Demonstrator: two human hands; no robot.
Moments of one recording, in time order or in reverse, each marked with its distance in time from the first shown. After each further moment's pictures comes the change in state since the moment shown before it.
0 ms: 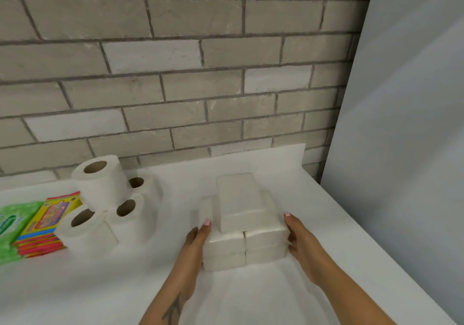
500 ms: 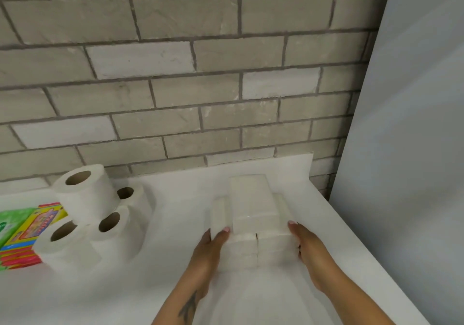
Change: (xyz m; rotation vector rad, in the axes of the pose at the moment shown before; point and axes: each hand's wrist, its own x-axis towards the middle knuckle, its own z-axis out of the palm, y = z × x) left_hand 0.048 0.010 0.061 0.092 0.083 -0.011; right_hand 0.064 -0.013 -0.035 -0.099 0.079 0.019
